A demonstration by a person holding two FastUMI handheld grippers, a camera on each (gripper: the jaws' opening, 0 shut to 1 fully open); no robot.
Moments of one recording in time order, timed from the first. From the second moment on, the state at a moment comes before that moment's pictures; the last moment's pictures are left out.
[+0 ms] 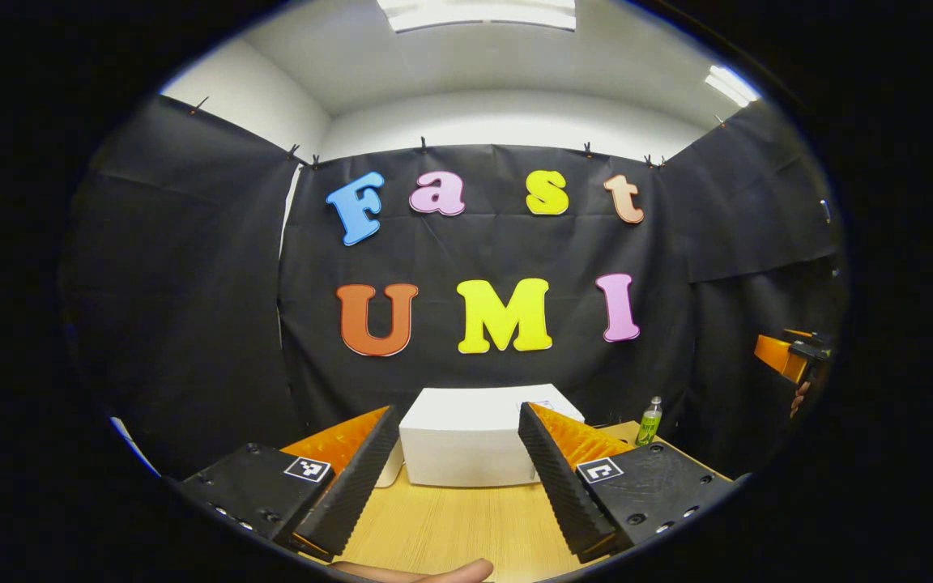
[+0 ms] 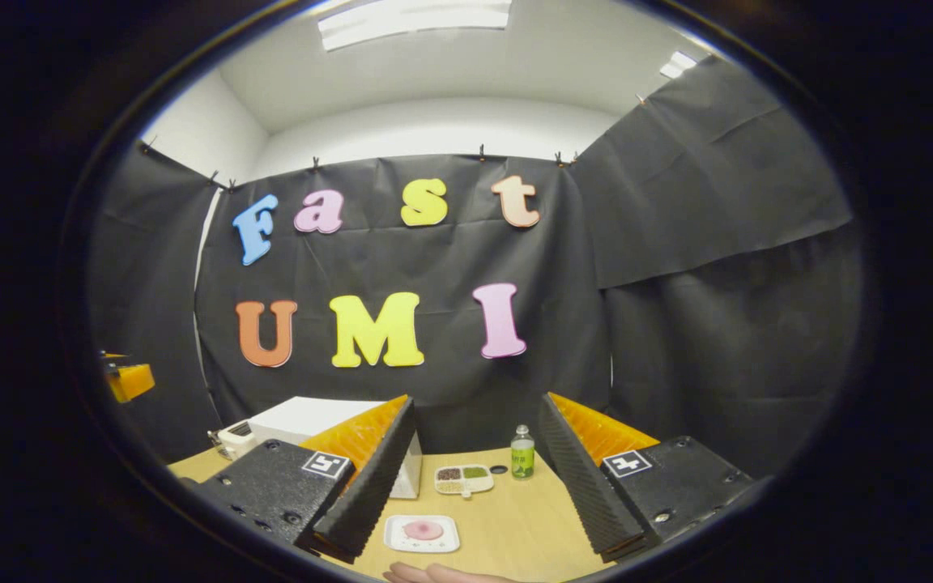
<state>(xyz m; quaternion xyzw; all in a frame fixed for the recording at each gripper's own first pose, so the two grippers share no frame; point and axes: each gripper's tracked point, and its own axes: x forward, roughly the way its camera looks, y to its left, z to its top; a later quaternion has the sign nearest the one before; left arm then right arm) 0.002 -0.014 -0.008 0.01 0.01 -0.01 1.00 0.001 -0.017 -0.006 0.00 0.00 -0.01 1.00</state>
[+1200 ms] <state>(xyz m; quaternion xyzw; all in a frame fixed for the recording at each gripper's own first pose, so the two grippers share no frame) 0.187 -0.159 -0.185 -0.03 0.08 -0.09 0.99 0.004 -0.058 -0.039 0.01 -0.02 0.03 1.00</state>
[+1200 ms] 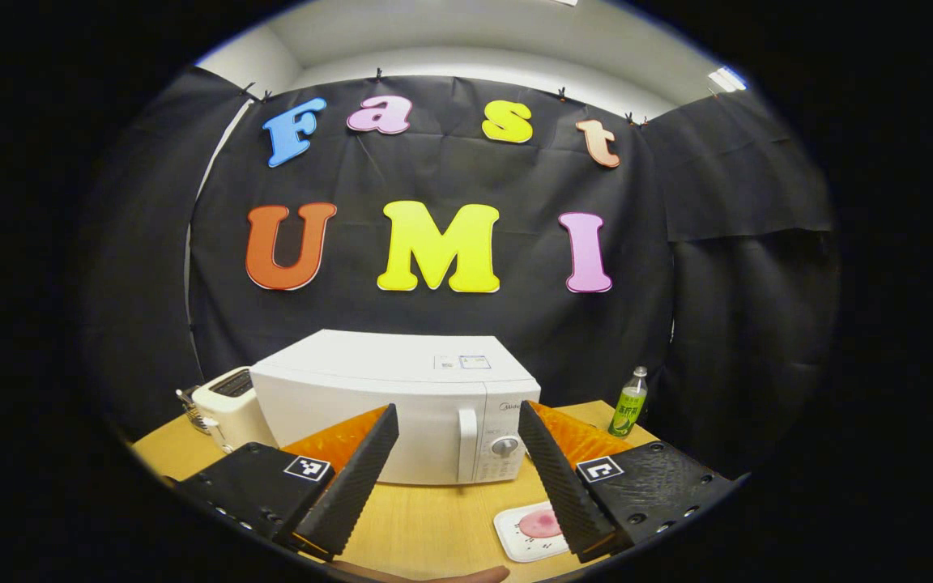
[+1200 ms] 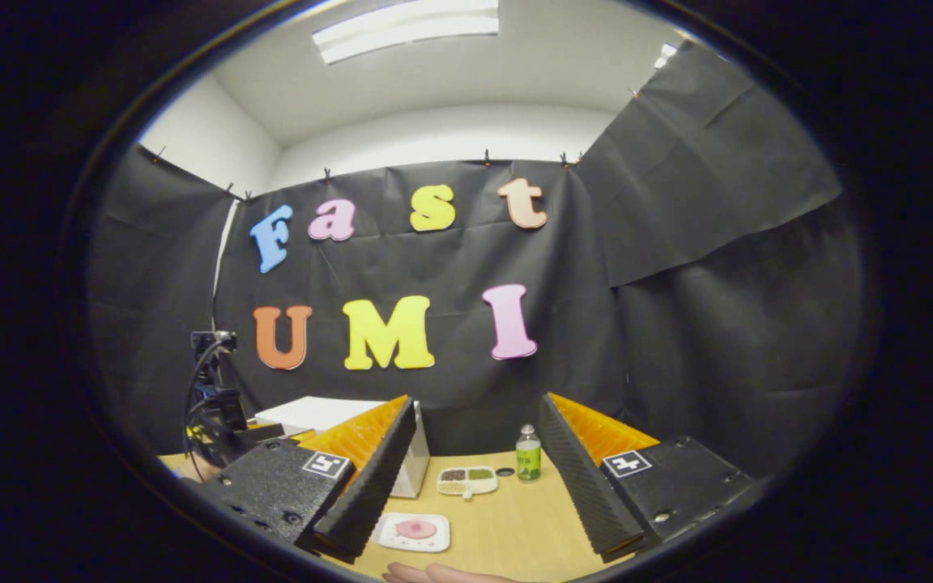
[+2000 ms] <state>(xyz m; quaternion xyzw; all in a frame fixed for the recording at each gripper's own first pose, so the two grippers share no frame) 0.302 -0.187 -0.322 0.02 0.11 -0.05 0.99 0.030 -0.091 -0.067 0.01 -0.03 0.04 1.00</state>
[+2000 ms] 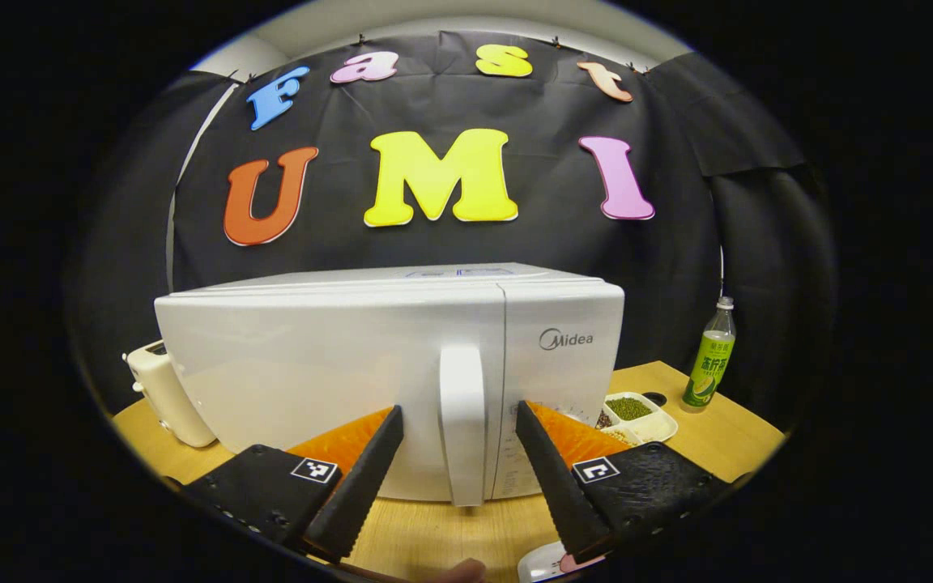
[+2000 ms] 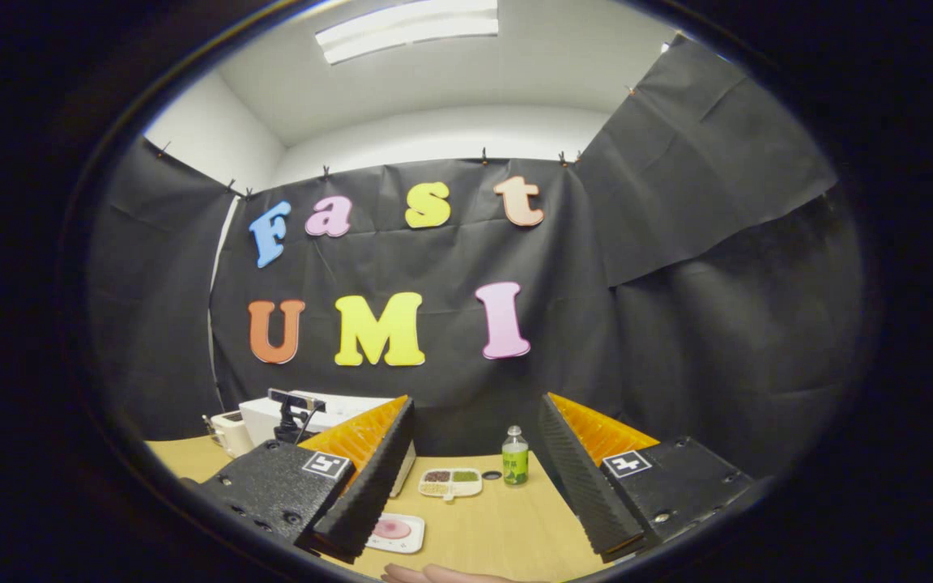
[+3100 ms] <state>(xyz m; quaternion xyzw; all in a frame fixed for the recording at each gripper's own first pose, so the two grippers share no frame) 0.299 -0.188 -0.325 -0.02 0.11 -0.07 0.99 0.051 -0.110 -0.121 0.02 0.02 0.02 1.00</state>
